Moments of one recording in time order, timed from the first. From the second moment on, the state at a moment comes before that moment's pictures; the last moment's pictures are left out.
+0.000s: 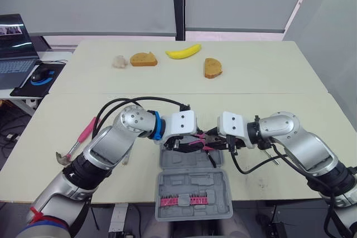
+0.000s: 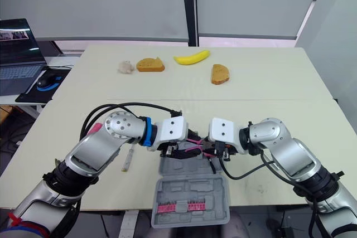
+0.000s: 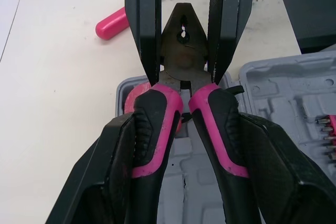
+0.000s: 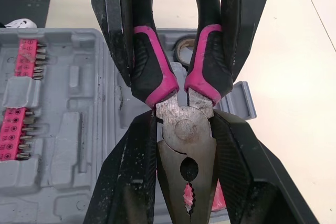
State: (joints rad) left arm -0.59 0.67 -0.42 -0.31 -0.14 0.54 -1.11; right arm -0.53 -0.72 0.41 -0.38 0.17 0.60 1.04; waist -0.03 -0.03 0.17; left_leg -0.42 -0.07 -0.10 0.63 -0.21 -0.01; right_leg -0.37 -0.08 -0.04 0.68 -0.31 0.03
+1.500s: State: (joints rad) left arm -0.07 0.90 0.07 -0.09 -0.39 0.00 -1.41; right arm -0.69 -0.56 0.74 -0.27 -0.14 0.84 1.06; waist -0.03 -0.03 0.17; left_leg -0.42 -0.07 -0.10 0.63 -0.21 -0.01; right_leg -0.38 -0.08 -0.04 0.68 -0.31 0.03
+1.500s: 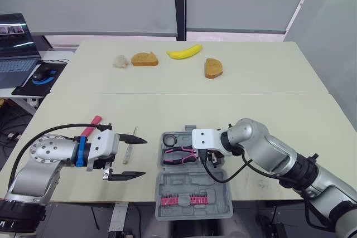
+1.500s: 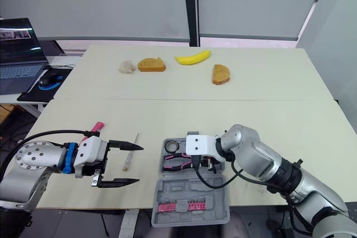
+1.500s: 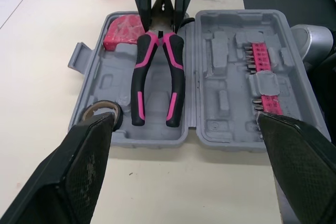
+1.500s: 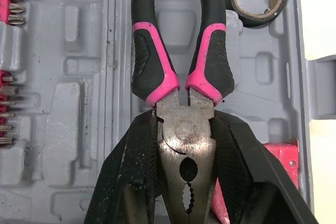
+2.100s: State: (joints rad) left arm -0.08 0.92 0.07 -0.12 -0.39 0.02 -1.41; right arm -0.69 -0.49 0.78 -0.19 -0.18 0.79 1.03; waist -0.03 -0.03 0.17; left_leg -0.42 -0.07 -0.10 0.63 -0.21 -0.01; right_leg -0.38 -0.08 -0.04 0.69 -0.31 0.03
